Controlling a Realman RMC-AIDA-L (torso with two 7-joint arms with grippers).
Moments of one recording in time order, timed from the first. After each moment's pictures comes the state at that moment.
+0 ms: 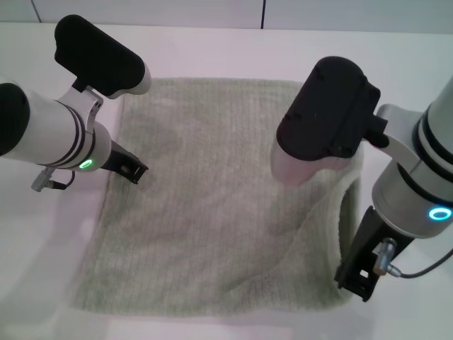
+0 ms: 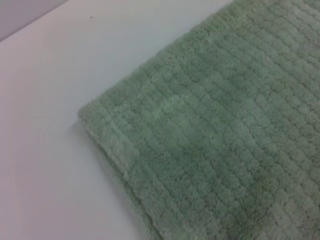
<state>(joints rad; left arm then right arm) -0.42 -2.06 -1.37 -1.36 2.89 -1.09 0.21 0.69 2.09 -1.84 -1.71 -2.50 -1.97 2.96</state>
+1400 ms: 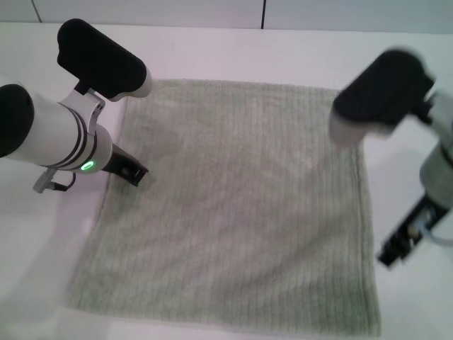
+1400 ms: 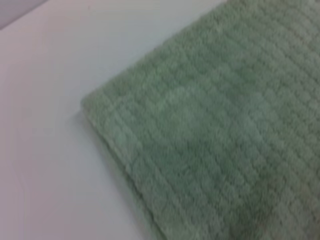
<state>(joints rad) -0.43 -2.07 -1.37 -1.33 2.89 -1.09 0.21 0.64 2.09 -1.72 -1.57 -2.71 -1.92 2.95</state>
